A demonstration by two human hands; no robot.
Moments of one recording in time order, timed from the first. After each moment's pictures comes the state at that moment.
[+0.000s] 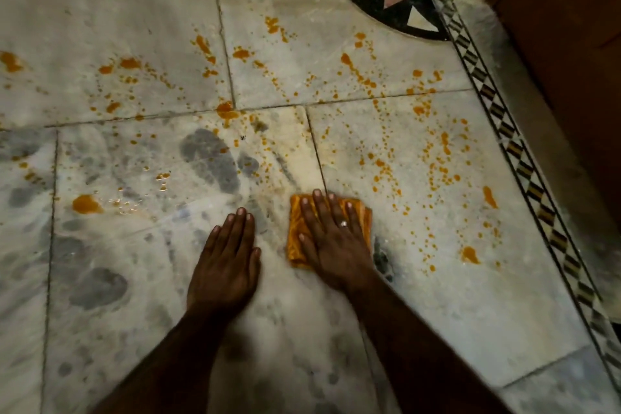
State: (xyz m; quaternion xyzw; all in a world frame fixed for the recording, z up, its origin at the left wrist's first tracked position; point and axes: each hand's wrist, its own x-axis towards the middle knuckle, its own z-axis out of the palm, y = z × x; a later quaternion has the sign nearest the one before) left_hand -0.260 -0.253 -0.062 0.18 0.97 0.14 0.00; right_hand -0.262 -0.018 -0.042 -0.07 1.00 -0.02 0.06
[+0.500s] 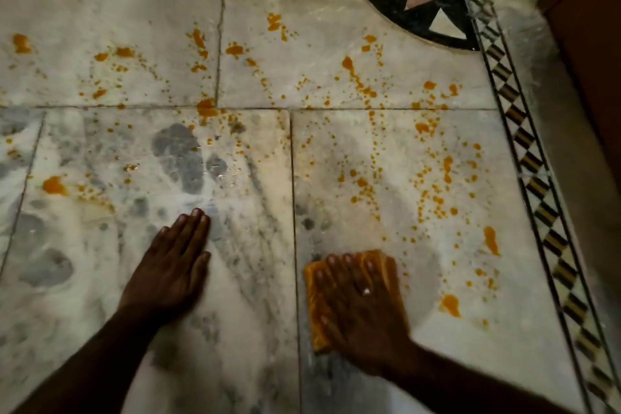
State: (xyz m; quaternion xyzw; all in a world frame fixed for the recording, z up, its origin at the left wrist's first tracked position) left_hand -0.259 -0.244 -0.055 0.13 0.99 0.08 0.03; right_hand -0.191 0.125 -0.043 -0.27 0.96 -0.03 0.04
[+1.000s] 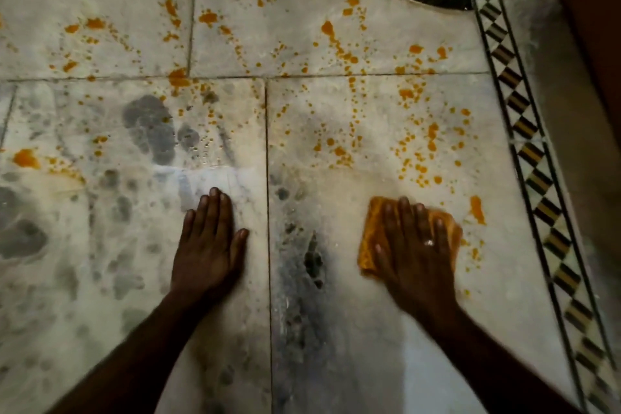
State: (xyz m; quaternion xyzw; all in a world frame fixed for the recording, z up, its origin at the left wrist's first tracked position) left_hand -0.238 -0.128 -0.059 0.03 0.99 0.08 0.07; right_hand -0.208 0.228 -0.045 -0.04 1.00 0.02 0.02
